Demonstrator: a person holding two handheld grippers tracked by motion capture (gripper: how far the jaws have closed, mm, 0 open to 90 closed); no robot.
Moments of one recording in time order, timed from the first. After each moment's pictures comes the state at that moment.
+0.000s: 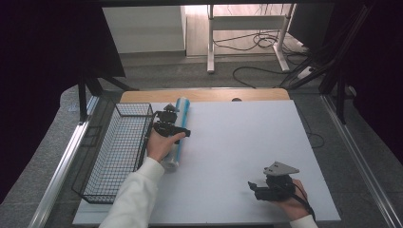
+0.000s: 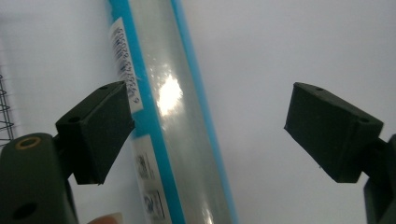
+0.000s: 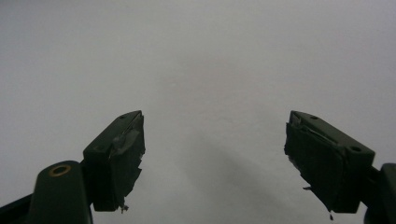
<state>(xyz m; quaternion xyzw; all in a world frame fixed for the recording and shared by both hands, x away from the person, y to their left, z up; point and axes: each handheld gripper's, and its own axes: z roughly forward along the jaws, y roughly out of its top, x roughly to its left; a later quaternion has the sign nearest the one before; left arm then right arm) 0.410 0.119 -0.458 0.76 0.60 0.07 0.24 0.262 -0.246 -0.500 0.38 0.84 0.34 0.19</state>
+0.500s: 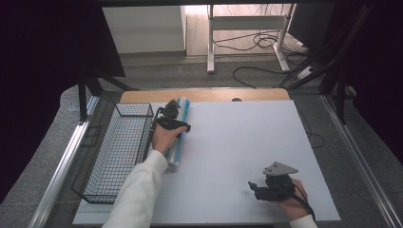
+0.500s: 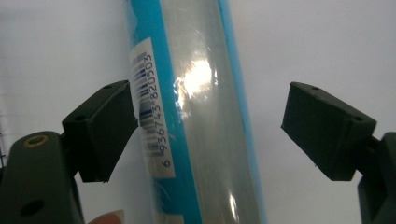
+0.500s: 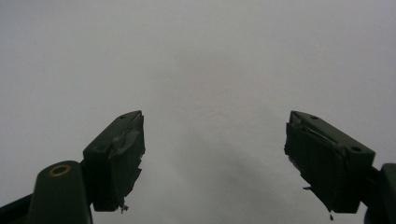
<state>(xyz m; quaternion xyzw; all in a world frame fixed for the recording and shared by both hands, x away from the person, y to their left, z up) 0.451 0.118 -0.482 0.74 0.63 0.07 0.21 0.263 -0.247 -0.502 0.38 0.84 0.32 0.20</state>
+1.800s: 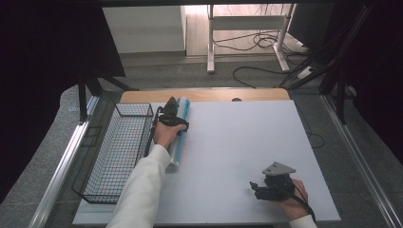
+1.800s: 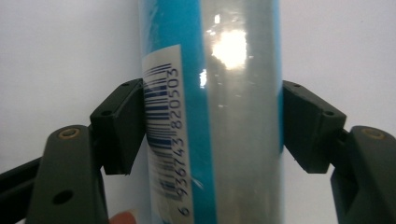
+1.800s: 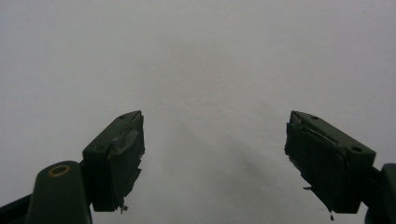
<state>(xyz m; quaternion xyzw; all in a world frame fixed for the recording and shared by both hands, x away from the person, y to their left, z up) 0.475 0.122 -0.497 0.71 0.68 0.01 0.18 0.265 -0.246 -0.506 0.39 0.84 0.30 0.22</state>
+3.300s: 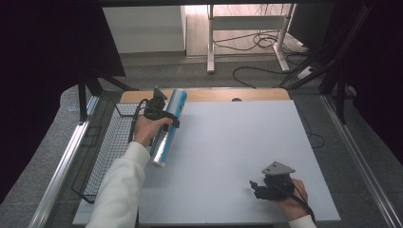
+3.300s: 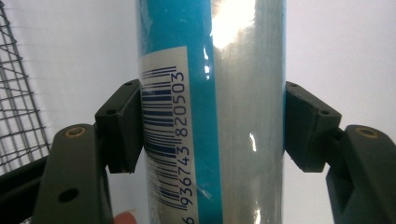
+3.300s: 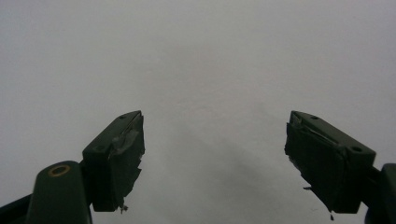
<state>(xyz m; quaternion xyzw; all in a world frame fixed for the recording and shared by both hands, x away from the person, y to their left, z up) 0.442 0.163 -0.428 0.74 0.63 -0.04 0.23 0.264 -0.244 -0.504 0.39 0.84 0.30 0.23</state>
